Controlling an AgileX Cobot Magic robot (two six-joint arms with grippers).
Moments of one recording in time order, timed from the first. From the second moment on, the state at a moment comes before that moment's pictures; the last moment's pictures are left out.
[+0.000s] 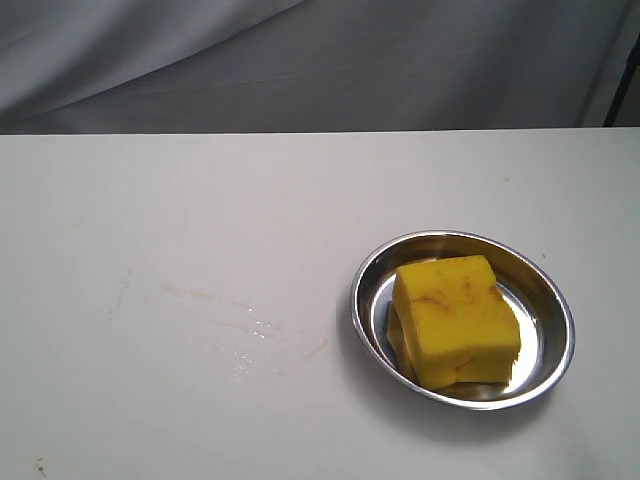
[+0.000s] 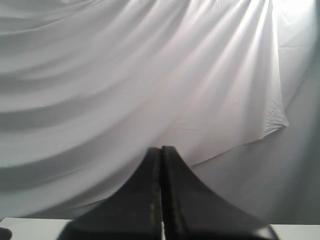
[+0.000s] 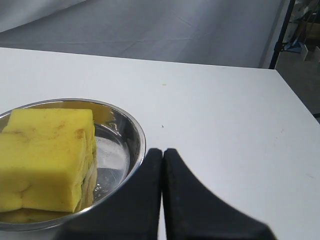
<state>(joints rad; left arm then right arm) -0.14 0.00 -0.85 0.15 0.75 -0.12 0.00 0.00 0.00 0.05 0.34 -0.12</state>
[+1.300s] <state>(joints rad) -0.14 0.00 -0.03 0.03 0.22 -0.06 0.00 0.00 0.00 0.05 0.34 -0.12</state>
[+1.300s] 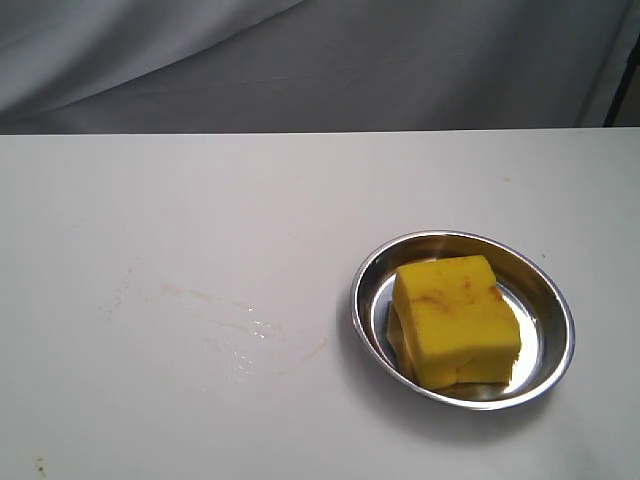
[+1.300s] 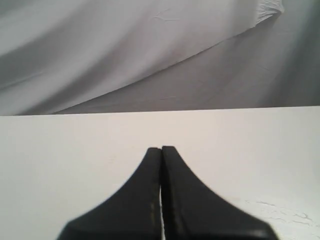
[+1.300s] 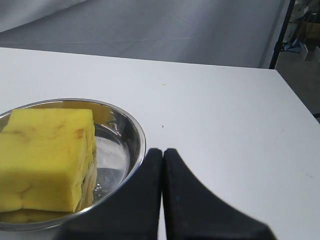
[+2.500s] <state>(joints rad) -0.14 0.00 0.00 0.09 0.34 -0.02 0.00 0.00 0.00 0.05 0.34 -0.12</state>
